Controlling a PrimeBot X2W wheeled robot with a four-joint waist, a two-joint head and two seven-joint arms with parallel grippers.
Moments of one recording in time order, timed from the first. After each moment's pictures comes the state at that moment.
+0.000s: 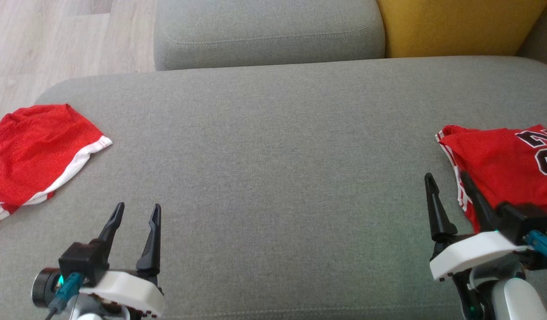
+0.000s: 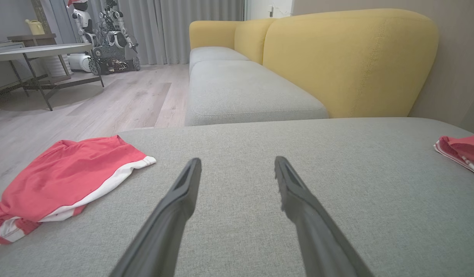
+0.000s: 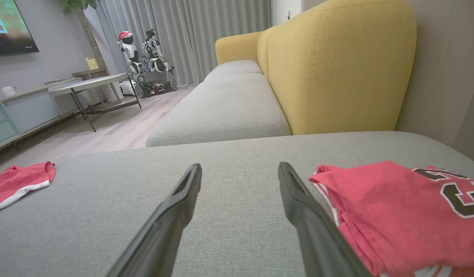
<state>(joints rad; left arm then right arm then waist) 0.04 0.42 -0.45 -0.01 -0.47 0.27 -0.23 0.02 -0.05 -0.01 0.04 0.18 0.13 0.05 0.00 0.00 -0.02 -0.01</state>
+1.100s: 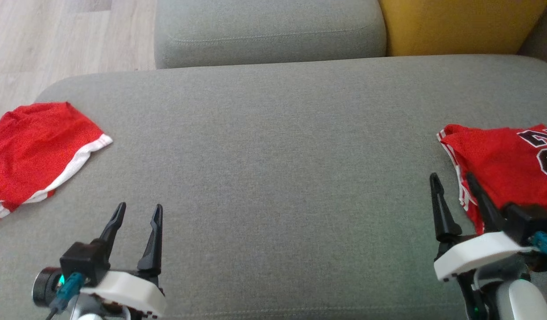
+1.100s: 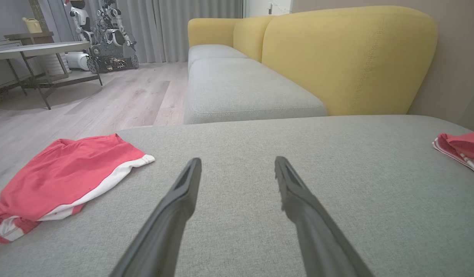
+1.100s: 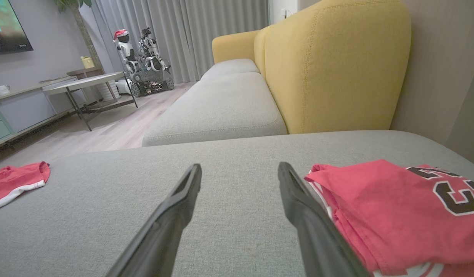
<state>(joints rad) 0.04 0.44 -0.47 -0.03 -0.47 0.28 -0.22 0.03 -0.05 -0.02 0.02 0.17 0.13 0.06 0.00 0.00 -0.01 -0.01</state>
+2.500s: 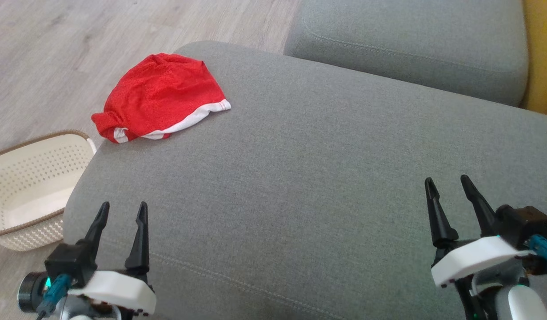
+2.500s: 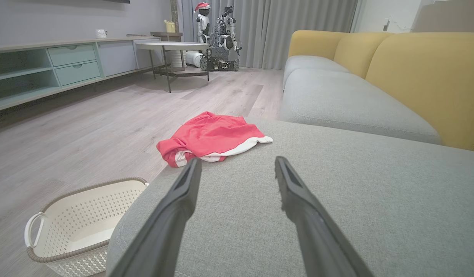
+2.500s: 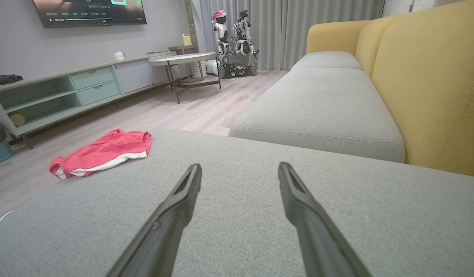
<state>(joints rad) 0.06 0.46 -0.44 -0.06 -0.49 0.33 -0.22 0.06 -0.04 -0.01 -0.03 0.17 0.13 0.10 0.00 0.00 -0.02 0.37</state>
